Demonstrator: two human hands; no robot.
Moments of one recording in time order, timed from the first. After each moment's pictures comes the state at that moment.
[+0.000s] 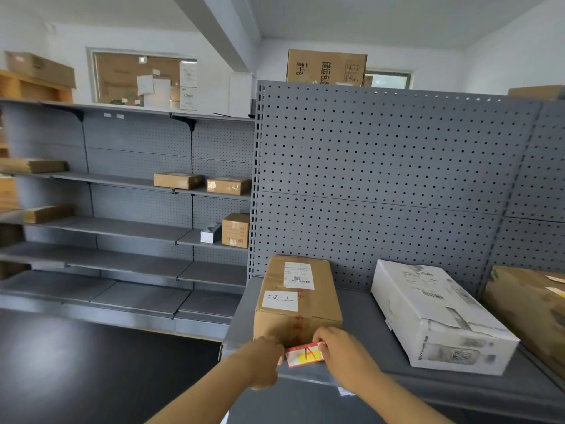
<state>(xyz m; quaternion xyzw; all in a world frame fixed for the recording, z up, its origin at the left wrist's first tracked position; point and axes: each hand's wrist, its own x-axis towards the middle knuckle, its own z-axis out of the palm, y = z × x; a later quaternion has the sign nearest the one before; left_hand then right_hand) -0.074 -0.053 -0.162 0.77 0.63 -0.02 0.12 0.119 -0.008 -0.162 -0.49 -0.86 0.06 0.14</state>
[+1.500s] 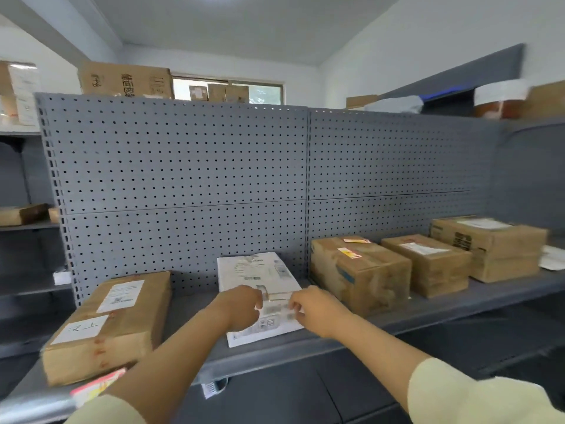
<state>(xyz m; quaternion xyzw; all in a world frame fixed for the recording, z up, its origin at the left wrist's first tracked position) 0.230 -0.008 -0.061 0.83 0.55 0.02 0.03 0.430 -0.034 -0.080 -0.55 -0.82 0.00 0.15</state>
